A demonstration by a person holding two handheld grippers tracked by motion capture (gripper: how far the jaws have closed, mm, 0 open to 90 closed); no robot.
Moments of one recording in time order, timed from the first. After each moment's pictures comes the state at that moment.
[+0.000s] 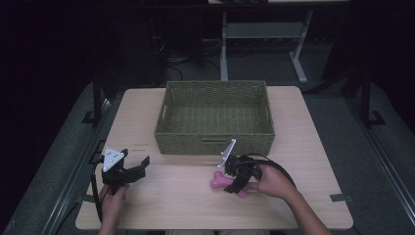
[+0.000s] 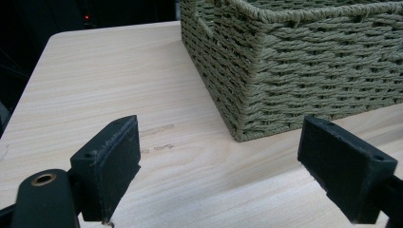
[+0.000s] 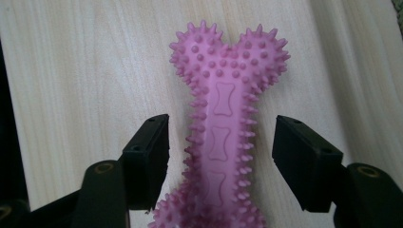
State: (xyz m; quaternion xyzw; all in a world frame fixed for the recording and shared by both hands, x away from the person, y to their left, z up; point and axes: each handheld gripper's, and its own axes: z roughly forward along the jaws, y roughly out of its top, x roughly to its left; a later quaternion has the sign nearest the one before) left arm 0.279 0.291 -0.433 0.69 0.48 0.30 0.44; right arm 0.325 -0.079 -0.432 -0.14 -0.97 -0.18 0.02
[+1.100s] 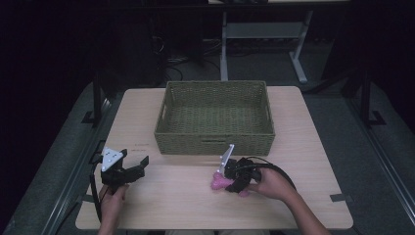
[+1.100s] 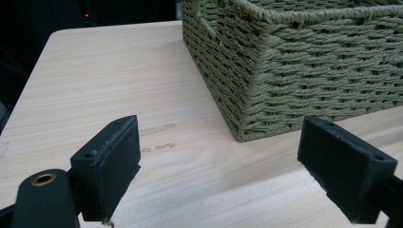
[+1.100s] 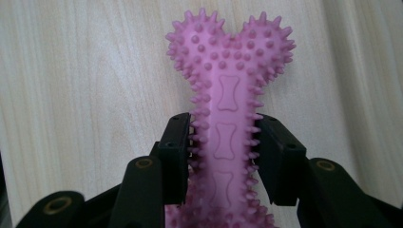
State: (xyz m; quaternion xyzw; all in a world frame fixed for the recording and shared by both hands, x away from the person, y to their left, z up) left arm 0.279 0.294 -0.433 0.69 0.49 0.30 0.44; right arm 0.317 -0.077 -0.437 -0.11 -0.98 -0.17 -0.01
